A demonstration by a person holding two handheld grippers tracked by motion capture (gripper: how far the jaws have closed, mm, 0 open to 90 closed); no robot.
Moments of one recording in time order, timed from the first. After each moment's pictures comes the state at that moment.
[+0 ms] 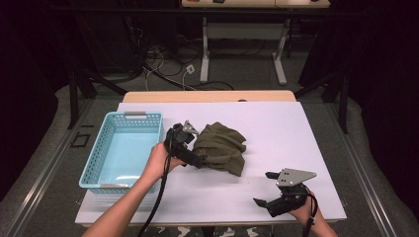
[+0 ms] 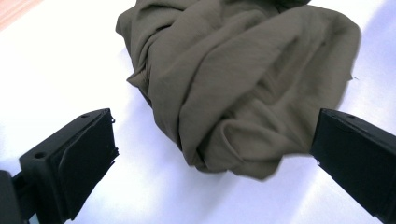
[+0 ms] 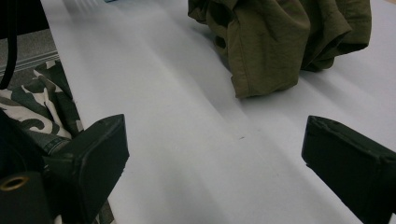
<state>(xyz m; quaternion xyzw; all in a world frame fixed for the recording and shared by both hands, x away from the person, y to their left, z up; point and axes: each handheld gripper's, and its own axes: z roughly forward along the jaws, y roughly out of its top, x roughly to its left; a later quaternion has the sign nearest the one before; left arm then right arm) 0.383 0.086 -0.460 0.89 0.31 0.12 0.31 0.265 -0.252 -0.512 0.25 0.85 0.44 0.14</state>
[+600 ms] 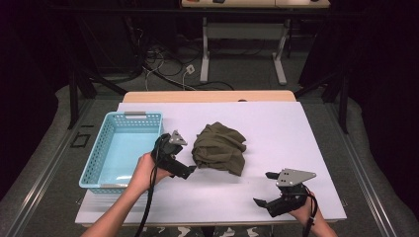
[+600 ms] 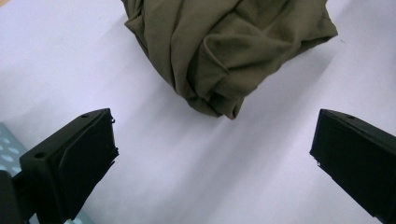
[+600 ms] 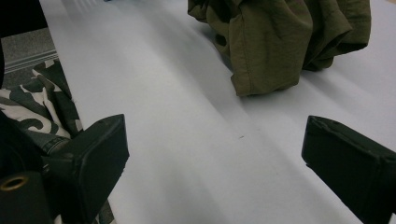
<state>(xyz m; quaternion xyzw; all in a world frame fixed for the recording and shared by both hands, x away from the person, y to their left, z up) 0.352 0.116 -0.463 0.89 0.31 0.12 0.31 0.264 -0.251 -0.512 0.25 0.85 0.44 0.14</state>
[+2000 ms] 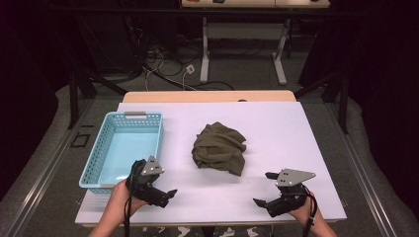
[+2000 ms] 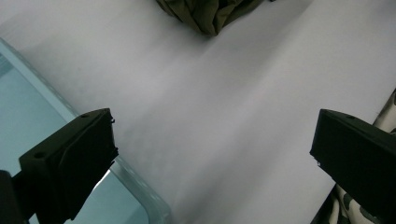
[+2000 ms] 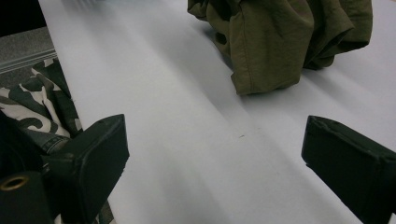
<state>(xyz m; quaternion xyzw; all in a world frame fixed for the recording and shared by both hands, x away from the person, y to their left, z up) 0.280 0.168 -0.476 0.89 0.32 0.14 0.31 0.265 -0.251 -0.512 0.25 0.85 0.43 0.14</state>
